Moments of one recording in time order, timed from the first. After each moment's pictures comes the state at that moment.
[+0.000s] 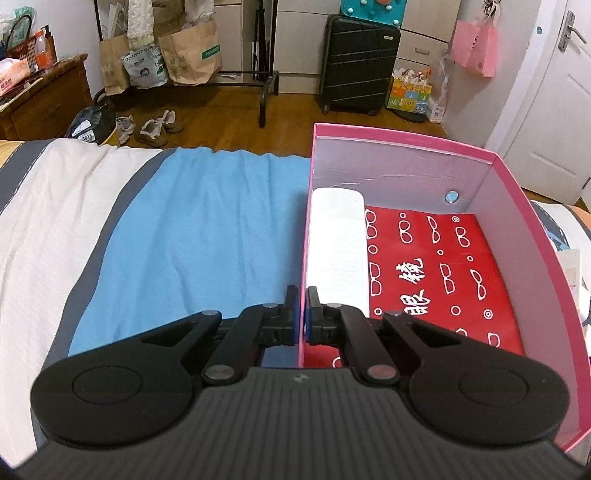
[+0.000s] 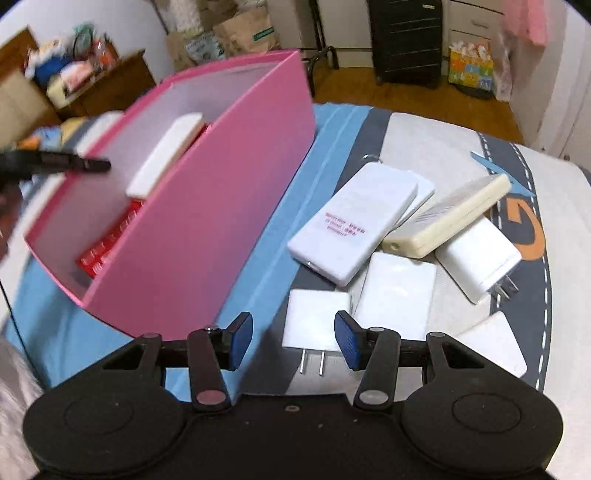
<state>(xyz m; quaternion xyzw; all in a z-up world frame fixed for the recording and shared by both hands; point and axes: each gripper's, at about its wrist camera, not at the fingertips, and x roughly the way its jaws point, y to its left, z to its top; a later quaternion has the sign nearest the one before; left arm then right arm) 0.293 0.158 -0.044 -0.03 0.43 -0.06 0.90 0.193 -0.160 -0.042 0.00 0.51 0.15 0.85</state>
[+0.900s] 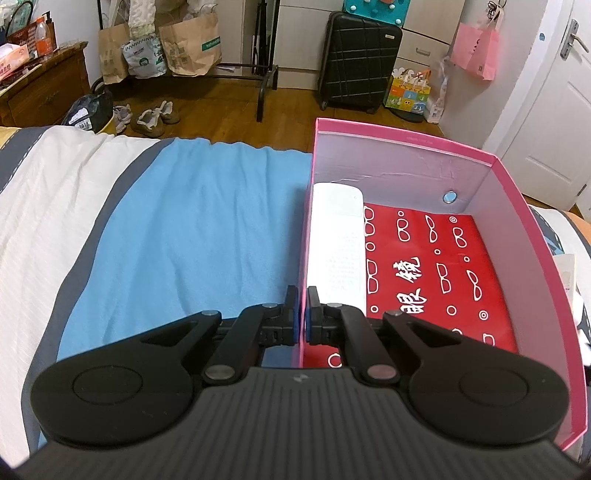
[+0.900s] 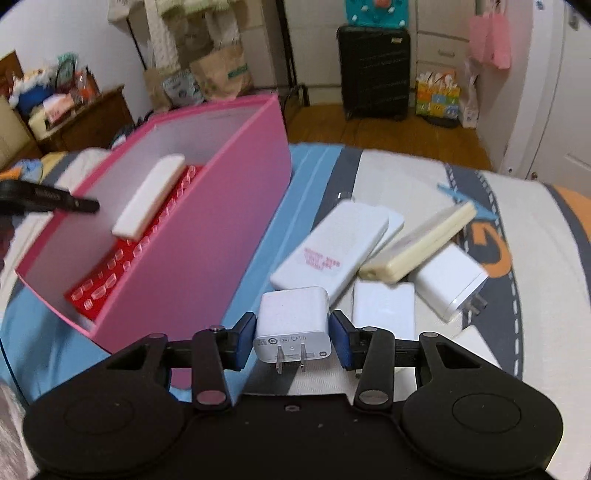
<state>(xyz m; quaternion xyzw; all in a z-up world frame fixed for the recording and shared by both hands) 0.295 0.163 -0.048 -0.05 0.44 -0.07 0.89 0.174 -0.167 -0.008 0.04 0.44 0.10 0.89</state>
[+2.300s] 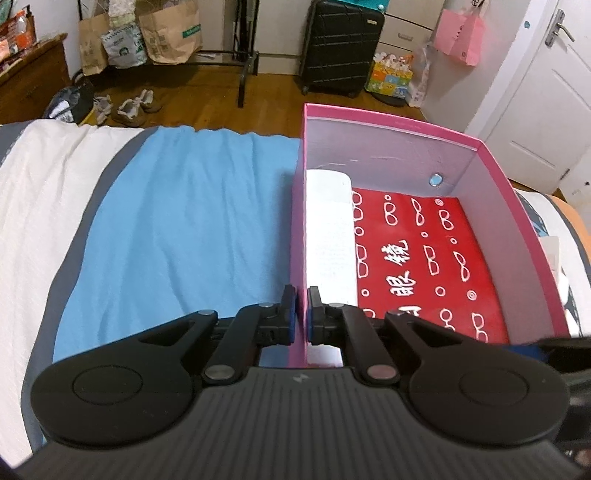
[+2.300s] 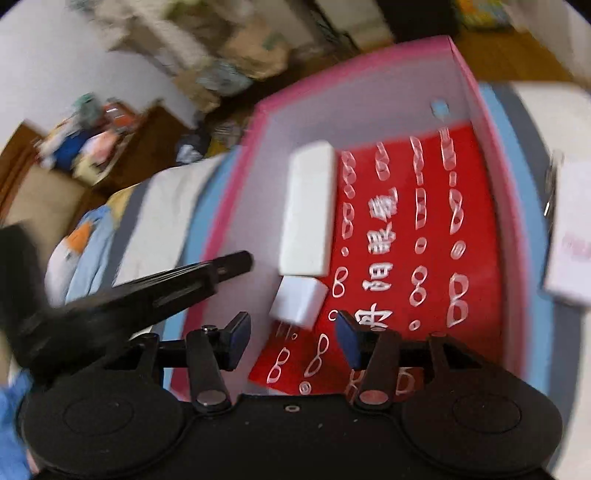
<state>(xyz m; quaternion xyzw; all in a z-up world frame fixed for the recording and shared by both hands) 0.296 0.170 -0.047 -0.05 0.46 -0.11 0.88 0.235 -0.029 0.005 0.20 0.49 0.20 0.82</state>
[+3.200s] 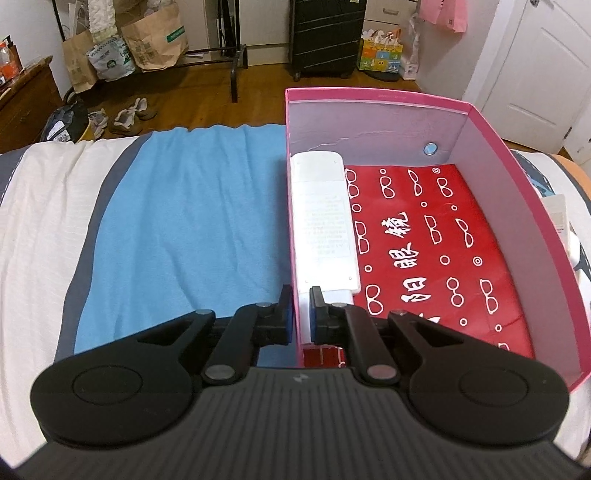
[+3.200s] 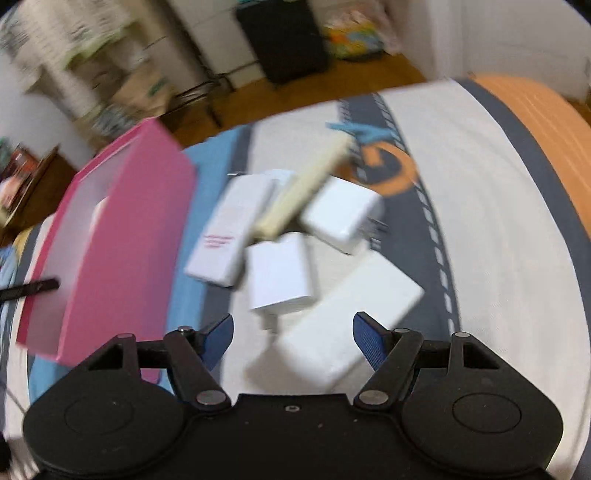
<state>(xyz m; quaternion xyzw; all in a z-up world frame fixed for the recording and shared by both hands) 0.289 0.154 -0.044 0.02 0.48 -0.11 0.87 0.168 -0.250 -0.031 0.20 0.51 0.00 0.84</state>
